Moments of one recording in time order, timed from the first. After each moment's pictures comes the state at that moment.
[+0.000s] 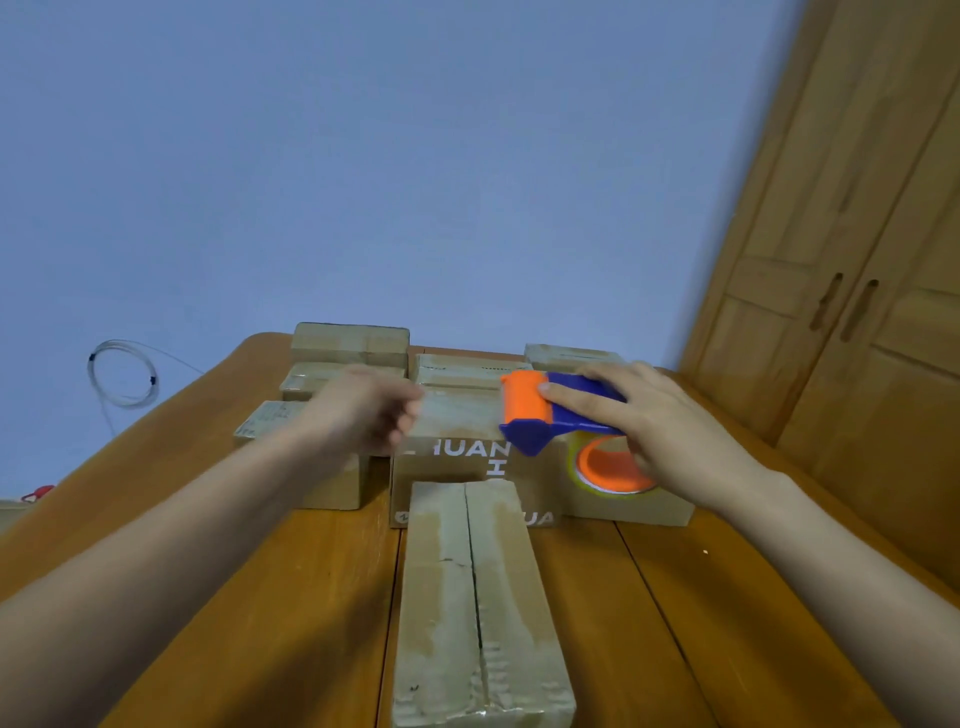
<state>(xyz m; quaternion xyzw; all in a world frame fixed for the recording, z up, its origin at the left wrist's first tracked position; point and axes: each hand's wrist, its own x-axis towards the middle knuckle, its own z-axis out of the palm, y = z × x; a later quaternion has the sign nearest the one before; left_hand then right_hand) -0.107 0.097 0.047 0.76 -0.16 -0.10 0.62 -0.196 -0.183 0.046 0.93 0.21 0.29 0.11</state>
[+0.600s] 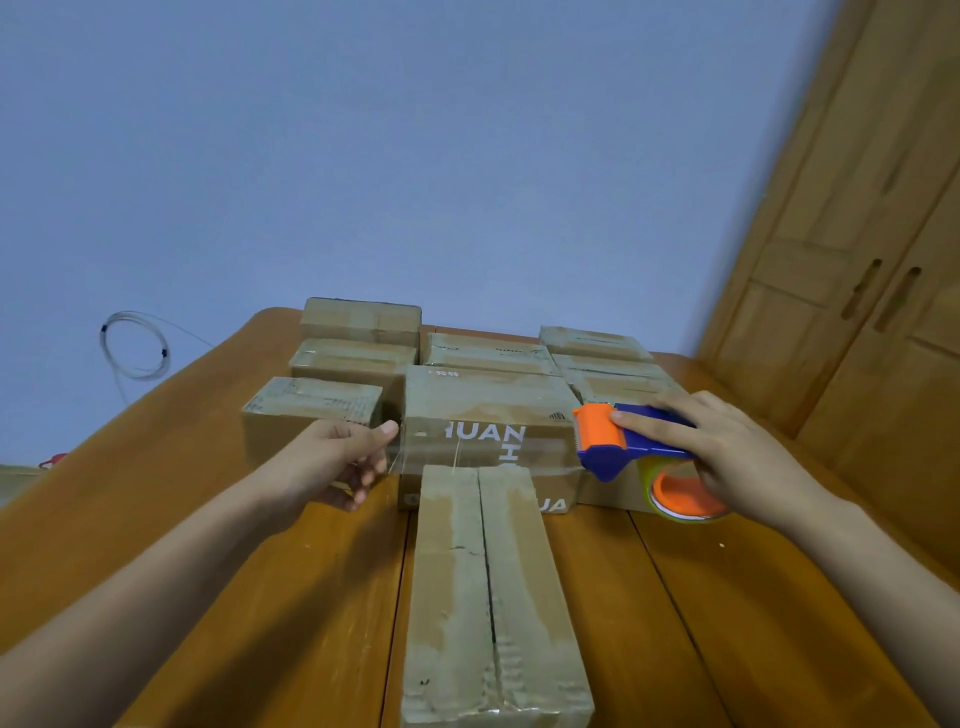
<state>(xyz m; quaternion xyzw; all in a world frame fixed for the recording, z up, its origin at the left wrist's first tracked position) -0.089 0.139 -0.027 0.76 -0.20 -0.16 0.59 -0.197 -0.241 0.010 0.94 0.20 0.26 0.10</state>
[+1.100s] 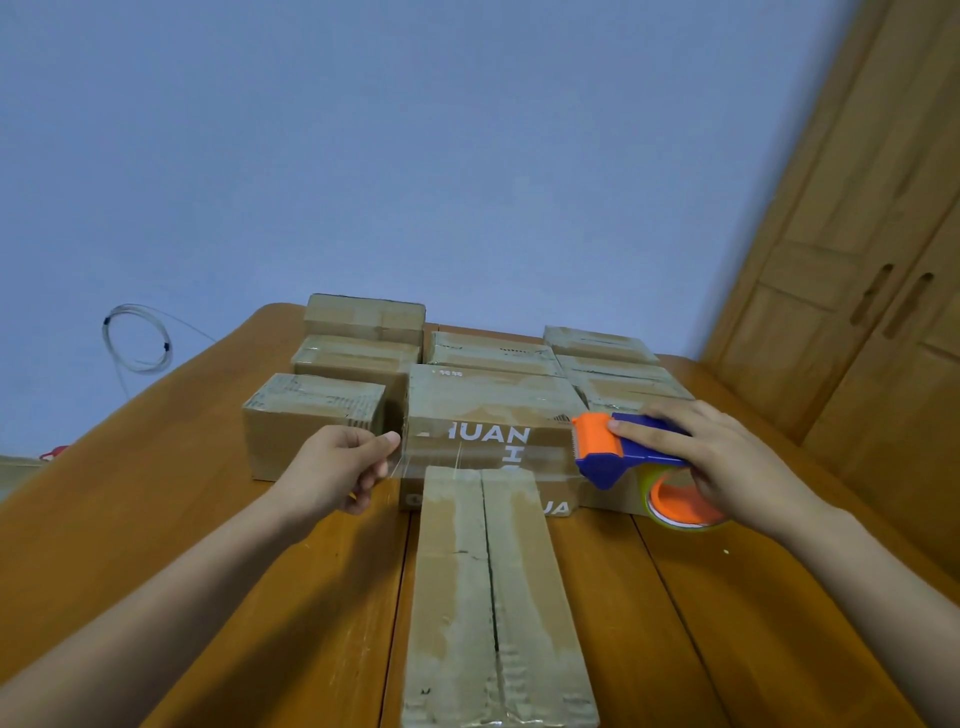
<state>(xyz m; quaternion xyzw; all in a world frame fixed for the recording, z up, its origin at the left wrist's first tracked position) -0.089 0.125 -0.043 0.78 -0.16 -0.07 0.60 -0.185 -0.246 -0.001 0.94 0.20 0.25 0.12</state>
